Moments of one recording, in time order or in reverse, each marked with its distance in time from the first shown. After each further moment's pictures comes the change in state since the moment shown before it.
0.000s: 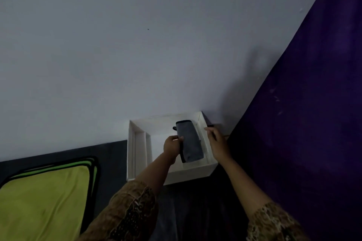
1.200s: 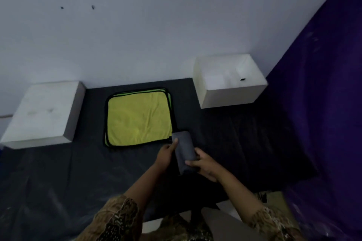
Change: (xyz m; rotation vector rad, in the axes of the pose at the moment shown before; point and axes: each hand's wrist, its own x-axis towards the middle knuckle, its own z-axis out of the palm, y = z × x) left_hand -0.254 -0.238 -0.316 0.125 -0.054 -0.003; right_hand -0.412 -0.026 0.237 0.471 -0.606 0.508
